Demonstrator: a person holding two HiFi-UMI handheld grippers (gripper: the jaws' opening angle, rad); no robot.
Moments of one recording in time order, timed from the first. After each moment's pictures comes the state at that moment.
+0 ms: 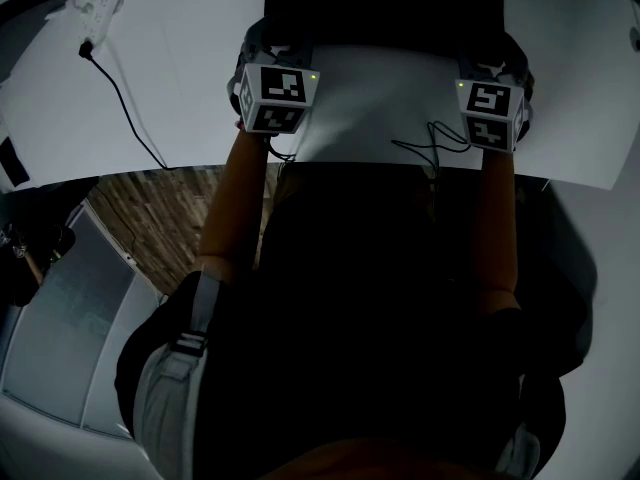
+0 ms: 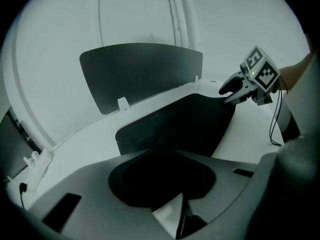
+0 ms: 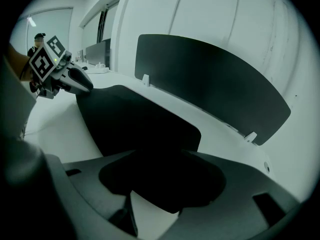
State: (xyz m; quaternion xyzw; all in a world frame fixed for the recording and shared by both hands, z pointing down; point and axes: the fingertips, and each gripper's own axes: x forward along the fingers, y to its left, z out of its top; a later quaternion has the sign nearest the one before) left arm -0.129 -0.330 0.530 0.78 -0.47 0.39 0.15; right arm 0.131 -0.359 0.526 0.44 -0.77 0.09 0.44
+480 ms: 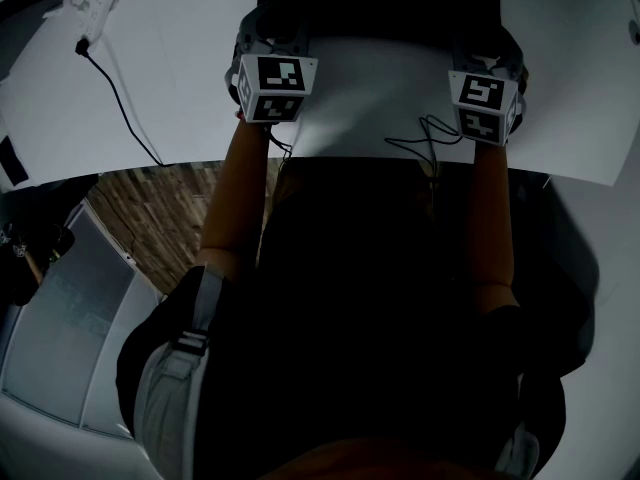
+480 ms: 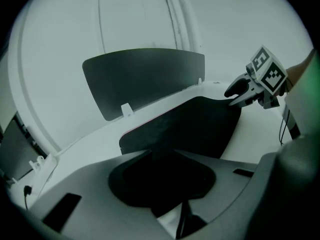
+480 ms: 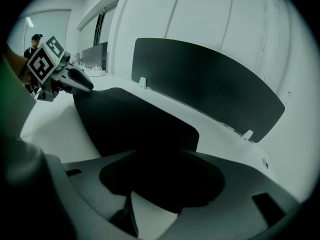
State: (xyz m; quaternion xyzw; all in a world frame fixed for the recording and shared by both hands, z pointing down) left arm -0.127 -0.342 0.525 0.77 -0.50 0.38 0.12; right arm 0.132 -0.358 0.526 0.47 -0.77 0.09 0.42
